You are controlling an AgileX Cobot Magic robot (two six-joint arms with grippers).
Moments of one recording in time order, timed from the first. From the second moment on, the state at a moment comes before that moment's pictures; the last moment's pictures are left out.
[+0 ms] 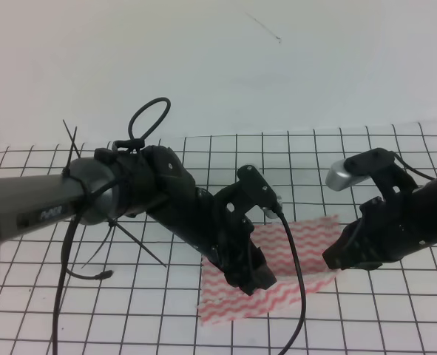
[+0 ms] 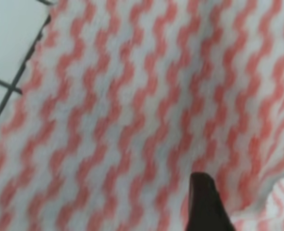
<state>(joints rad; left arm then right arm) -0.60 1.97 -1.30 -0.82 0.71 1.13 0.30 1.68 -0.96 0.80 0.63 -0.88</state>
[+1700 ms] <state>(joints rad) -0.60 2.00 -1.34 -0.82 0.84 1.21 0.30 1.67 -0.96 0.73 0.61 -0.80</state>
